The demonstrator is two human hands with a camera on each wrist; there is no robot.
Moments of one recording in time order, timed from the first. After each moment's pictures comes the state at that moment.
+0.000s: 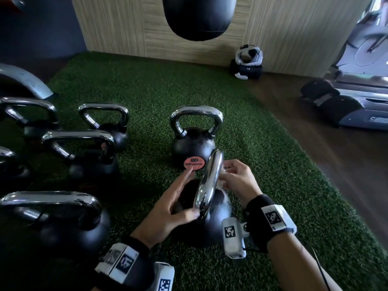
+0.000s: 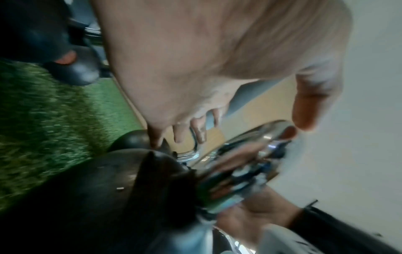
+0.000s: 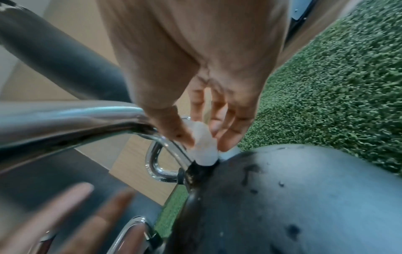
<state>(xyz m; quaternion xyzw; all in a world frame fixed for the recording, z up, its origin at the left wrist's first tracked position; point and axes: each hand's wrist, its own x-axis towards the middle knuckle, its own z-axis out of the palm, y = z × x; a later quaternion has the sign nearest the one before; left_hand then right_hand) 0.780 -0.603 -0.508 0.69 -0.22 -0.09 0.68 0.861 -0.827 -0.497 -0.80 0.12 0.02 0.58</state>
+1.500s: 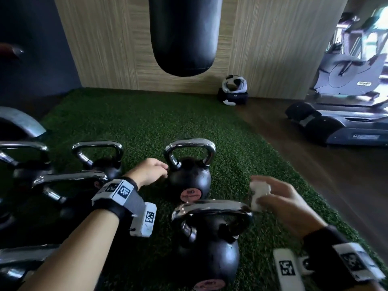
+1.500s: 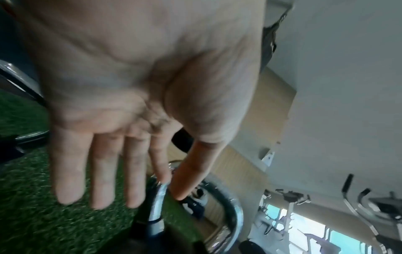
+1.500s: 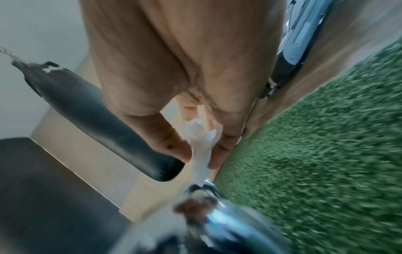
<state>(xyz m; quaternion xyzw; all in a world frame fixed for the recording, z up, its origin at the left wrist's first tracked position) 0.961 -0.569 -0.426 0.90 0.03 -0.11 0.42 0.834 -0.916 -0.434 -0.78 0.04 0.02 0.63</state>
